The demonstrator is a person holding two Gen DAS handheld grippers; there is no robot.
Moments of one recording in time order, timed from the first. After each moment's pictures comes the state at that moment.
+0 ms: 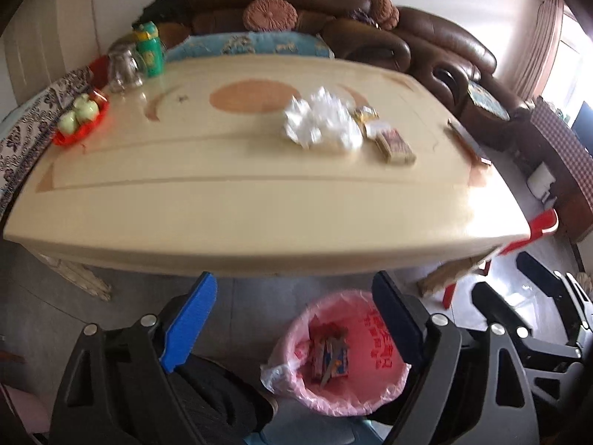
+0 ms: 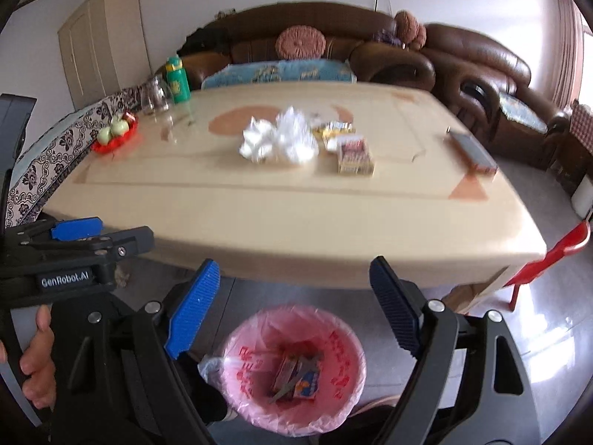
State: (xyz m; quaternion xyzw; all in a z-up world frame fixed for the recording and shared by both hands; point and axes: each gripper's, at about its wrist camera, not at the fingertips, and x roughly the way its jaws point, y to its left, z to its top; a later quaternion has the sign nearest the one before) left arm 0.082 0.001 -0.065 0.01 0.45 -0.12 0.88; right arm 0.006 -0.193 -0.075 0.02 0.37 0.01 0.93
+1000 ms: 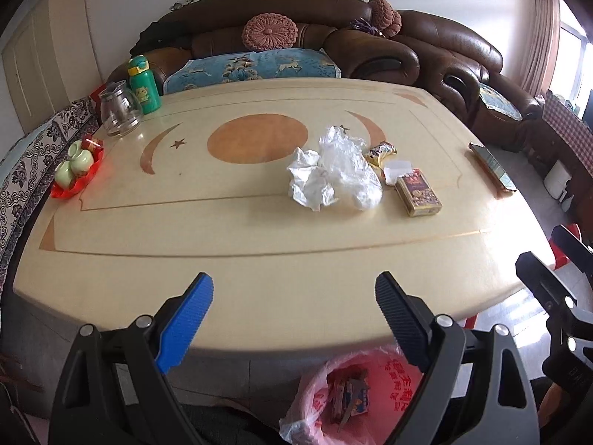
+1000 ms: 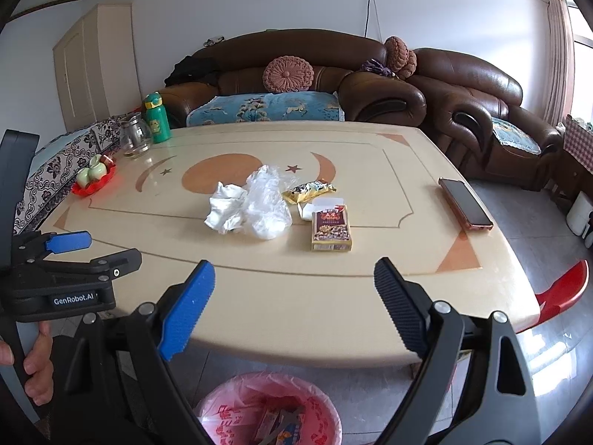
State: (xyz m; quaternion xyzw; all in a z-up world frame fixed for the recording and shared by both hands) left arm 0.174 -0.031 -0.058 0.05 0.43 -0.10 0.89; right arm 0.087 -0.233 -0.048 0.02 0.32 -0.01 0.95
